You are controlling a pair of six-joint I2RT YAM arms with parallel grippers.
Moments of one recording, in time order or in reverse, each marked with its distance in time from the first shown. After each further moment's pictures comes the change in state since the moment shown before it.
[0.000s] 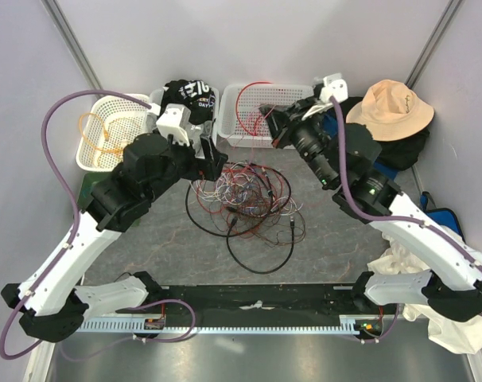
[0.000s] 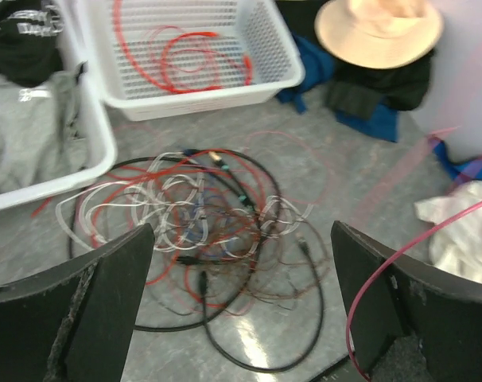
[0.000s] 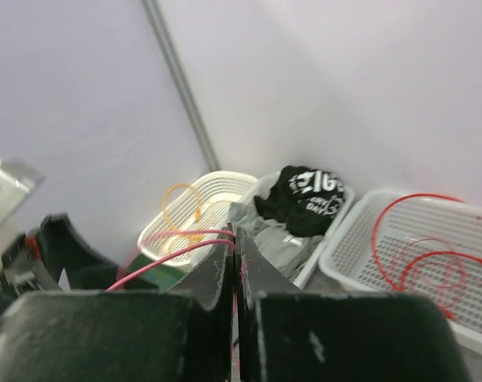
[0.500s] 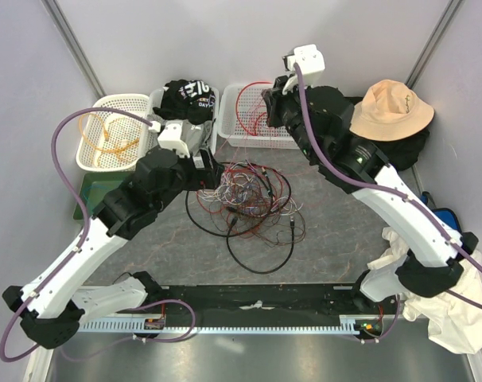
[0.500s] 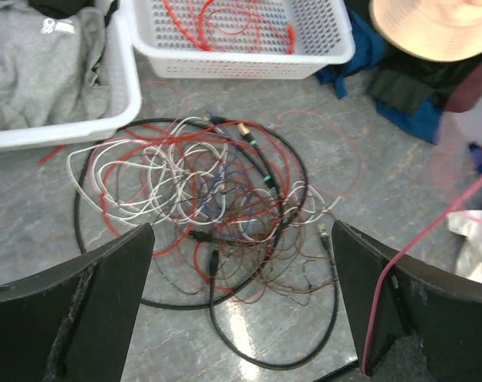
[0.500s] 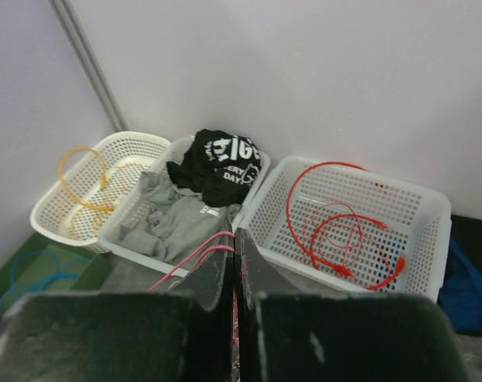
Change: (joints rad) left arm 0.000 -0.061 -0.206 0.035 -0.121 -0.104; right arm -0.049 0.216 0.389 -0.355 0.149 -0.119
